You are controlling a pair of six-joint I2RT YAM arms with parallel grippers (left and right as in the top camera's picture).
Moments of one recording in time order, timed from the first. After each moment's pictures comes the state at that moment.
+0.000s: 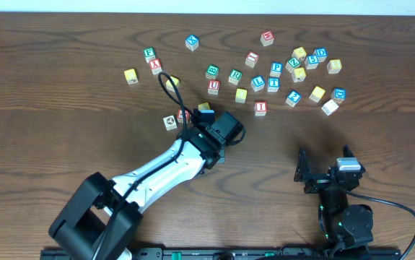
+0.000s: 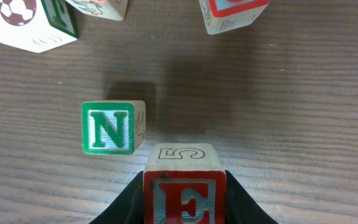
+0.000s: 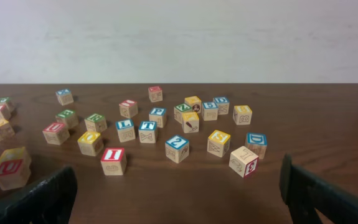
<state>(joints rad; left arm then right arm) -0.76 1.71 1.04 -0.65 -0.27 -0.76 0.21 0.01 0.01 -0.06 0.15 0.06</state>
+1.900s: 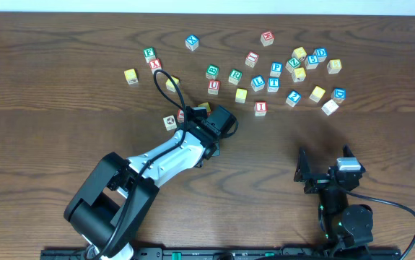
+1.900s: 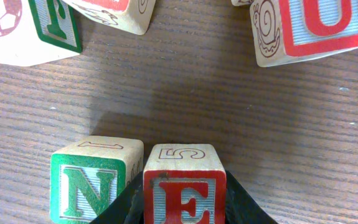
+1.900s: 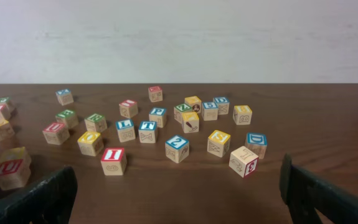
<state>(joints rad) -0.69 1.82 1.04 -0.55 -0.27 -0.78 0.21 0.01 0.01 -0.06 0.15 0.06</state>
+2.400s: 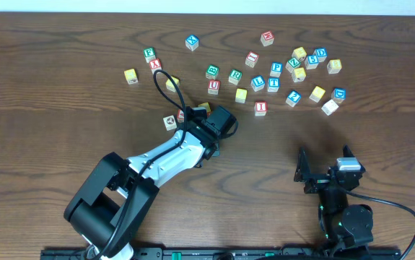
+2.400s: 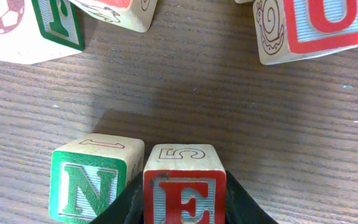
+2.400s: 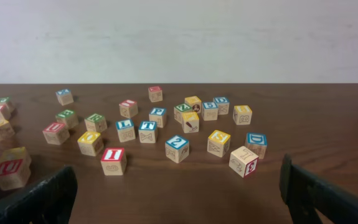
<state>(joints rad) -0.69 1.82 1.04 -0.56 -0.27 -0.78 0.21 0.01 0.01 -0.06 0.15 0.06</state>
